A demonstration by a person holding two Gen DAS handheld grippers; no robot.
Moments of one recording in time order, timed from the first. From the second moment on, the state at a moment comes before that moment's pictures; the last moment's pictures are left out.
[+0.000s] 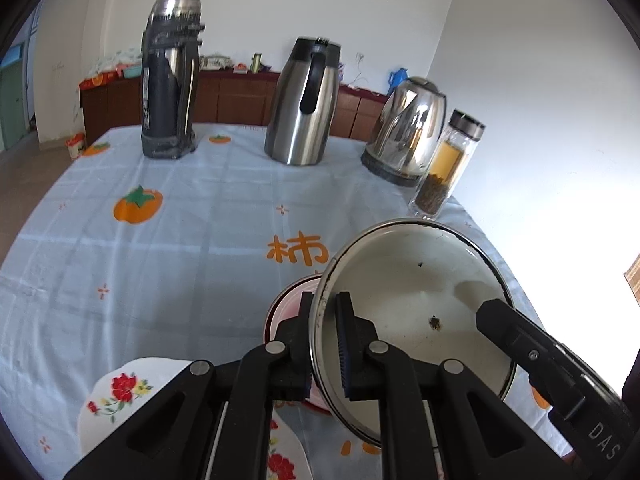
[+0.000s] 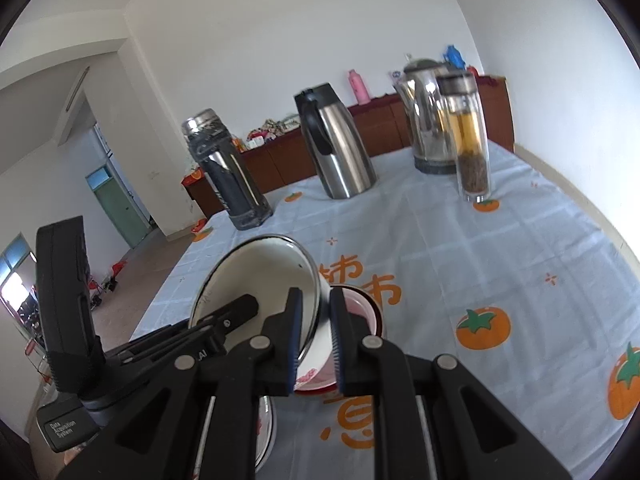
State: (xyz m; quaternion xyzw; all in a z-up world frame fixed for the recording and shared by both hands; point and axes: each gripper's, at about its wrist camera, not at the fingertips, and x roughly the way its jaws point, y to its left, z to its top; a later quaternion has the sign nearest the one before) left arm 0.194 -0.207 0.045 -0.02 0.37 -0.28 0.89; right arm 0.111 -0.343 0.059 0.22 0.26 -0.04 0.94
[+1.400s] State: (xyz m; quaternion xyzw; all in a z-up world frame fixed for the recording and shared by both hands) left arm 0.217 -0.230 0.005 0.02 0.41 -0.23 0.88; right arm 0.141 -0.363 0.015 0.25 0.30 -0.03 0.92
